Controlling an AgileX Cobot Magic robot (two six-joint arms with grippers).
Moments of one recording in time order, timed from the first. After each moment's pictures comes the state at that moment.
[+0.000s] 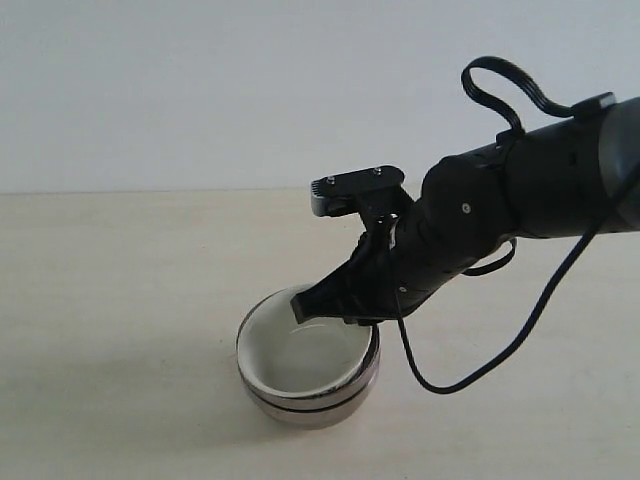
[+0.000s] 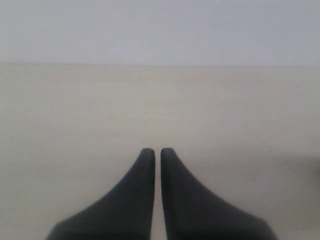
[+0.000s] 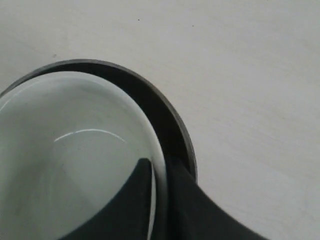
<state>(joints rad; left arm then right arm) 0.01 0.00 0.00 -0.09 0.31 0.04 0.66 1.77 -1.09 0.07 0.38 0.10</state>
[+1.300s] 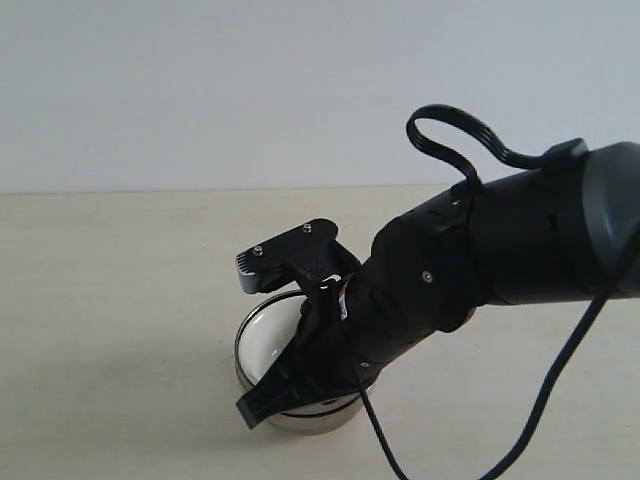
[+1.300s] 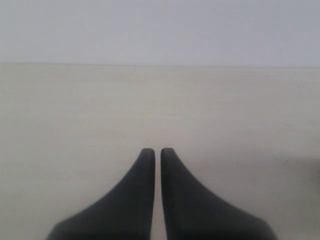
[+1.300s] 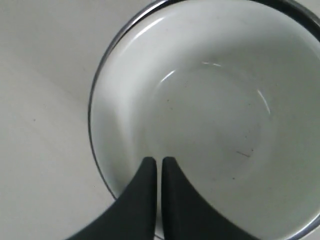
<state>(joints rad) 0.01 0.00 0.00 -0.09 0.31 0.04 0.85 1.73 -1.03 0.09 0.41 0.02</state>
